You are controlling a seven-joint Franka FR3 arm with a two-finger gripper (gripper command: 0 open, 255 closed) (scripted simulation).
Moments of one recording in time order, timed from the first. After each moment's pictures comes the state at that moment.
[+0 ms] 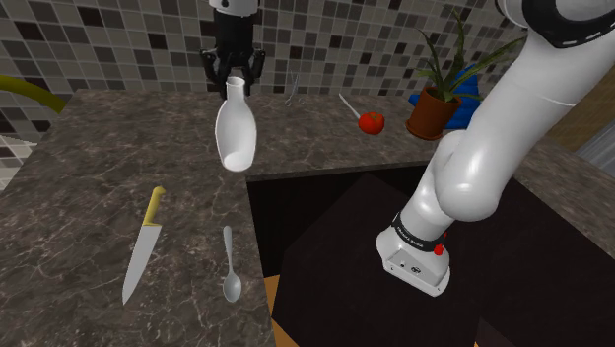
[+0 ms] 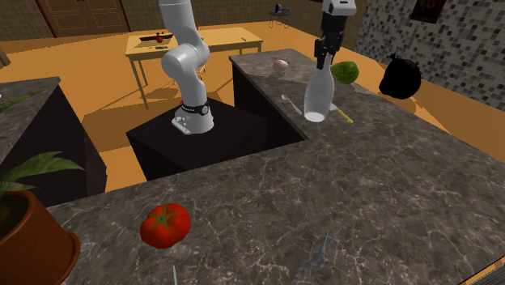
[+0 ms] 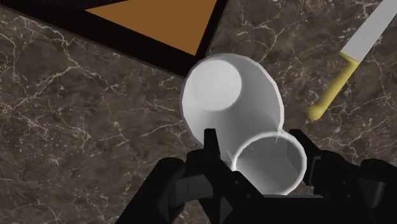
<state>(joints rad) 0.27 -0.05 0.10 -1.92 0.03 1.86 0.57</state>
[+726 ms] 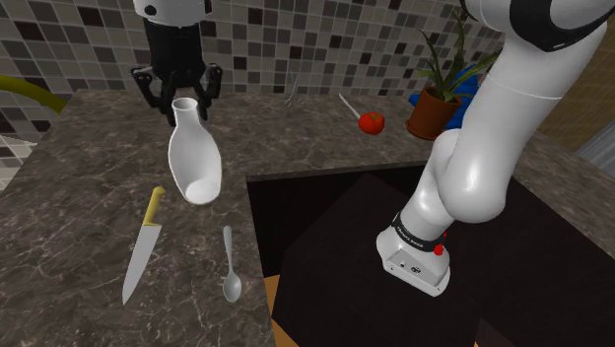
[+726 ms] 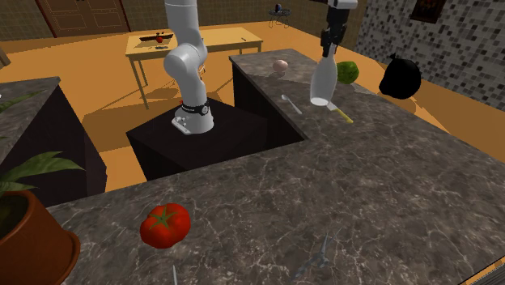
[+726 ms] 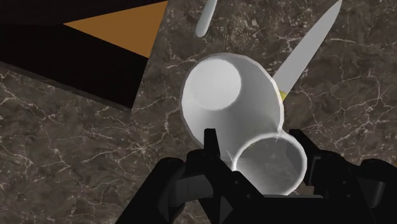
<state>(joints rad) 0.40 0.07 0.23 -1.77 0.01 1.84 0.84</state>
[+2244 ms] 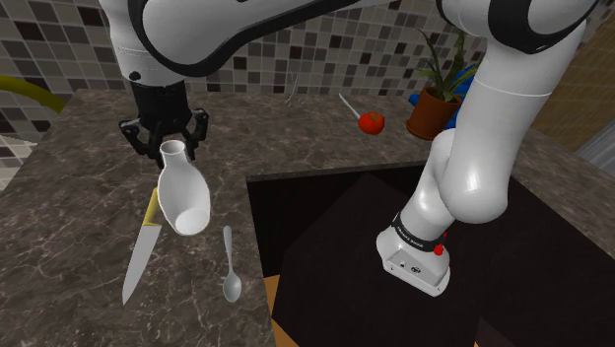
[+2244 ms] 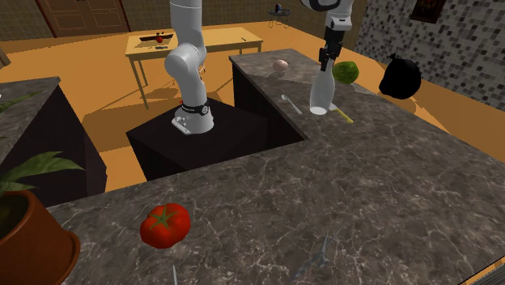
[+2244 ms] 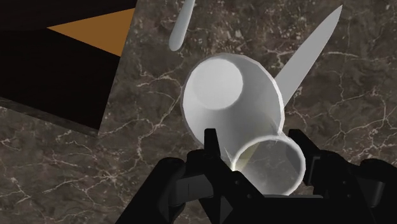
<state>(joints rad) 0.45 0.17 0.26 -1.84 -0.02 2.01 0.92</state>
